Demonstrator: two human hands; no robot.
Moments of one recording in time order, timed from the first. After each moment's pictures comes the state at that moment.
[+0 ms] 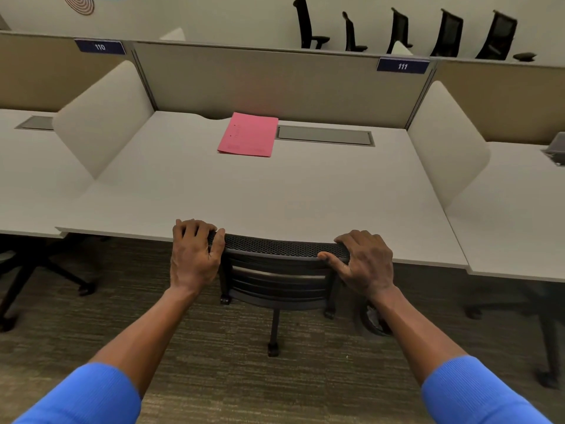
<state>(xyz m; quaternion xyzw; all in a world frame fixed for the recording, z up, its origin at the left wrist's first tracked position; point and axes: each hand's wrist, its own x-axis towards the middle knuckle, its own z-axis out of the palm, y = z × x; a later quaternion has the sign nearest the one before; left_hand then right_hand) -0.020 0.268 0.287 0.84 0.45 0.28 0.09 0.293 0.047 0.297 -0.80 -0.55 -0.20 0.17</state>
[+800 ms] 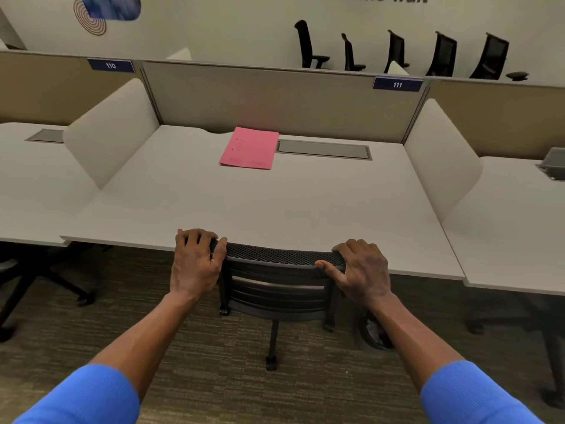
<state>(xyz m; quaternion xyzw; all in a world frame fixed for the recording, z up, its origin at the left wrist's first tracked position) -0.016 0.260 0.302 0.85 0.48 0.22 0.09 0.294 0.043 0.307 -0.81 -0.55 -0.16 0.13</state>
